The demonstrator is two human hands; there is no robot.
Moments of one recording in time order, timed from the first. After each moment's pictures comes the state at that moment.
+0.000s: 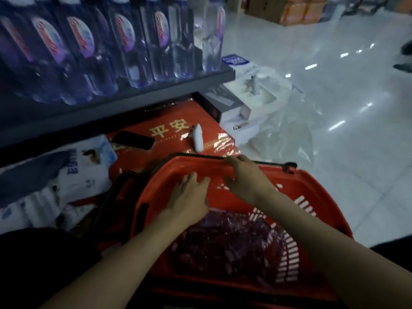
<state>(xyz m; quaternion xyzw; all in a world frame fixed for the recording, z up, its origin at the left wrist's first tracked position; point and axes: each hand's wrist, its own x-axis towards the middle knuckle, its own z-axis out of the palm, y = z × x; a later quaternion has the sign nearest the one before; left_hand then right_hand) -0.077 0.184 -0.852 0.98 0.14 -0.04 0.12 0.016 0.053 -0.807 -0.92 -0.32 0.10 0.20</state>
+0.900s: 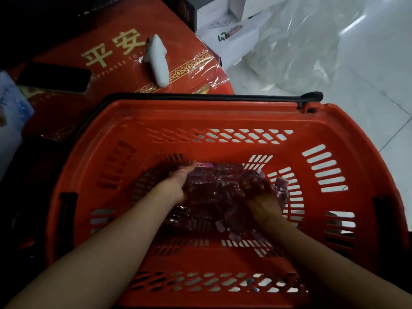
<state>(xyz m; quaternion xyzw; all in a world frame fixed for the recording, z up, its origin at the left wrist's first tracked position) -0.008 0.178 -1.068 0.40 0.56 -0.22 0.69 0.007 -0.047 -1.046 -0.92 -0.35 0.16 -0.09</state>
